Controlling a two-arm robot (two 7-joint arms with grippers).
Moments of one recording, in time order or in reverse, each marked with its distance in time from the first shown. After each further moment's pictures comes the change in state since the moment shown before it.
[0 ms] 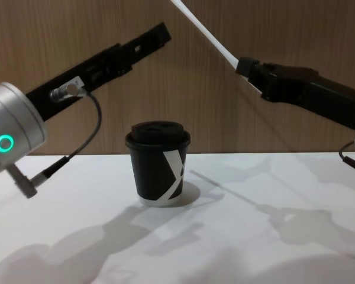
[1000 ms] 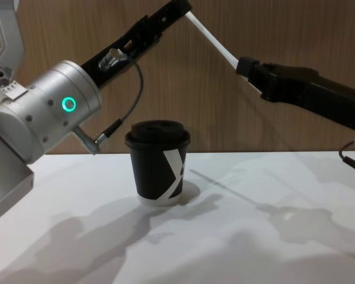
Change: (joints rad) left arm -0.227 -0.134 0.035 0.264 -0.173 0.057 -0.080; right arm 0.000 0.000 0.000 0.000 0.000 0.000 0.000
